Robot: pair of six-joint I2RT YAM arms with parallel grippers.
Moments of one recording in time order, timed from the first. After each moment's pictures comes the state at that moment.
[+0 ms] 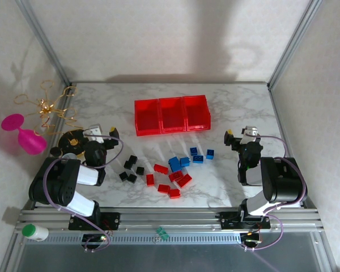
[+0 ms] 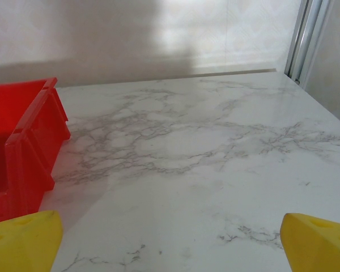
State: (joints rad) left arm -0.06 1.52 0.22 1.13 -0.21 -0.18; right arm 0.01 1.53 0.20 1.15 0.02 0.06
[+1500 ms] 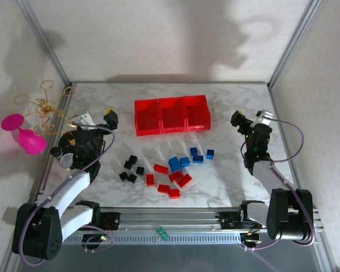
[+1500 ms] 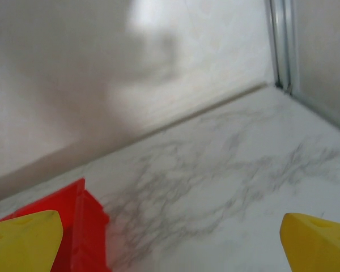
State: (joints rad) left arm -0.12 1.05 0.45 0.60 -0.16 -0.41; right arm 0.01 1.19 0.51 0.46 0.05 0.41
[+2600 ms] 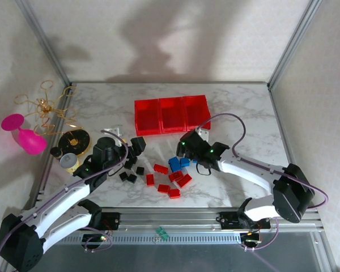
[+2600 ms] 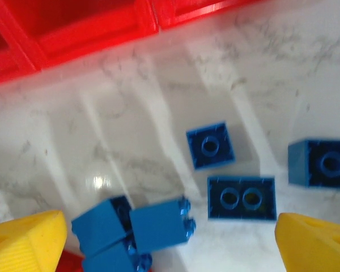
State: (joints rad) left arm -0.47 0.87 0.48 -0.04 -0.01 -0.63; right arm 0.90 1.38 0.91 -0.56 0.34 0.90
